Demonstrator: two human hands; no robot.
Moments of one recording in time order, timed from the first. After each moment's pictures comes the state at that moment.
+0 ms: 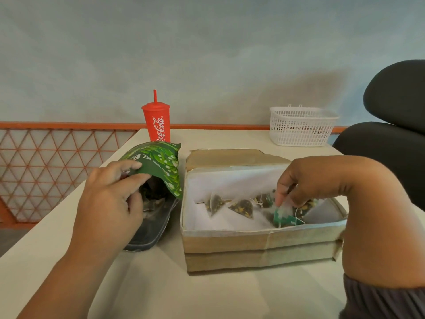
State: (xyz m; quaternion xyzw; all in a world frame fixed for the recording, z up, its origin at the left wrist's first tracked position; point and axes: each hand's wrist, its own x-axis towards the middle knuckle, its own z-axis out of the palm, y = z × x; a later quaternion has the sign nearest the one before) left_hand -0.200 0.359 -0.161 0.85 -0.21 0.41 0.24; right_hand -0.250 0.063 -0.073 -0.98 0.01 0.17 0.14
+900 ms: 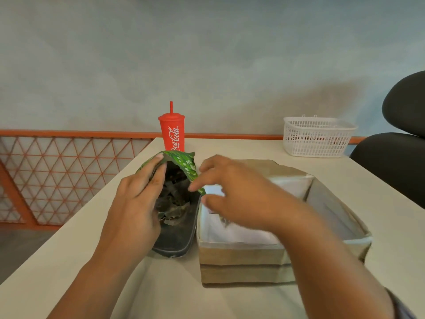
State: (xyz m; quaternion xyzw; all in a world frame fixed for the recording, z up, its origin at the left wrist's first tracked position) left_hand -0.203 0.358 -0.156 0.88 -0.24 0.36 0.20; right_hand -0.247 0.177 -0.079 -0.95 -0.21 -0.07 0.21
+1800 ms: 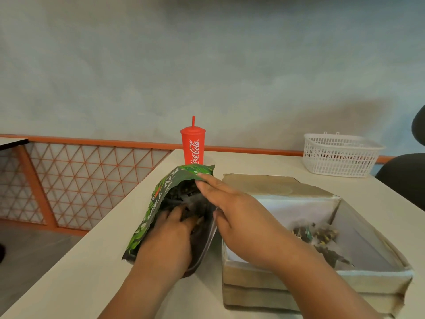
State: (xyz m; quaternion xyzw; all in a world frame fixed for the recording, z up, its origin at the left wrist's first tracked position) left_hand -0.203 0.346 -0.167 0.97 -0.13 0.17 0.08; right_hand -0.232 0.203 -0.104 -0.93 -0.25 -0.10 0.24
